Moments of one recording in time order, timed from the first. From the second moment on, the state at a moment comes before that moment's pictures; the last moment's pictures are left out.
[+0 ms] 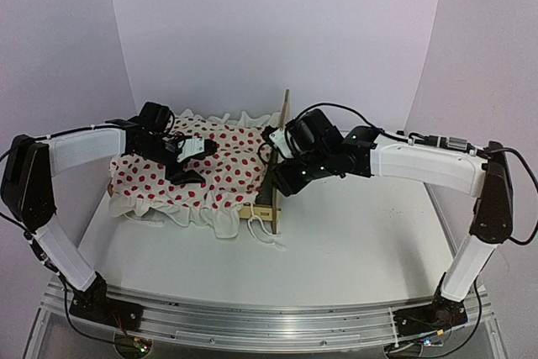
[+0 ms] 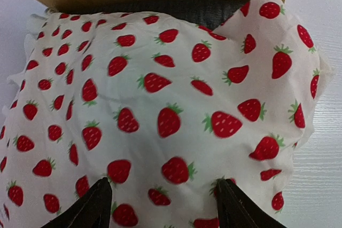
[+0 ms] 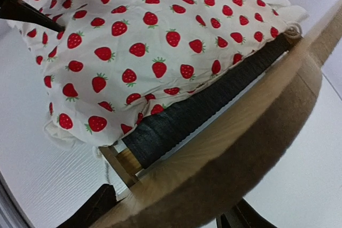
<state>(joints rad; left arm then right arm) -0.40 1.62 1.21 -0.47 0.46 1.04 0.92 1.76 1.49 -0.53 0.16 0.03</state>
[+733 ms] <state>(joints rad) -0.27 1.54 1.29 -0.40 0.47 0.78 0.33 1.56 1.31 -0.65 0.48 0.19</state>
